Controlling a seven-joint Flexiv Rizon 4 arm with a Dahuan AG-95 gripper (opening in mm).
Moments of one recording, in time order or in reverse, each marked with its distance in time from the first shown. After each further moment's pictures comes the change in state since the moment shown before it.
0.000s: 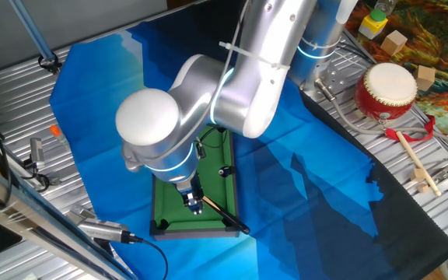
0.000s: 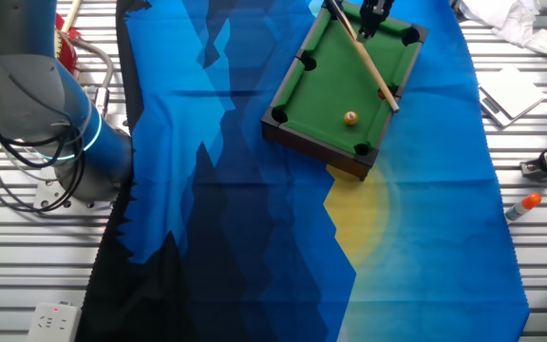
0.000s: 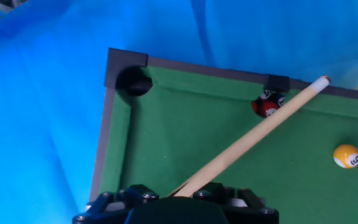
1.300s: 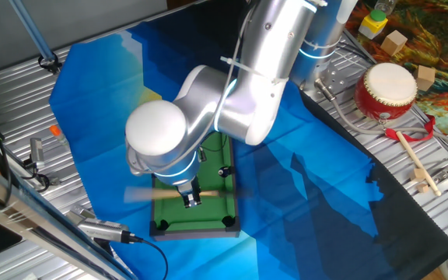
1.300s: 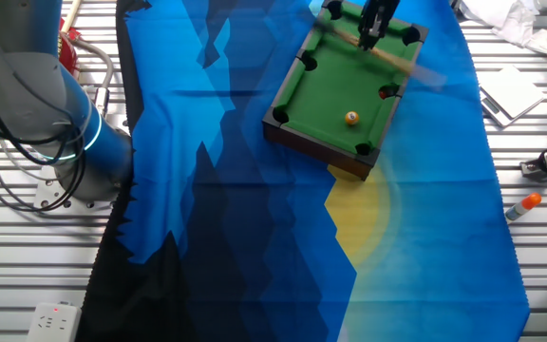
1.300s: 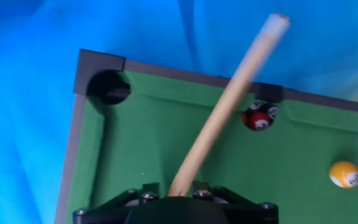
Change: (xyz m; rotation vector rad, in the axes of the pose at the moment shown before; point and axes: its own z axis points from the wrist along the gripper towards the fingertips) arm -0.009 -0.018 0.027 0.054 -0.034 -0.029
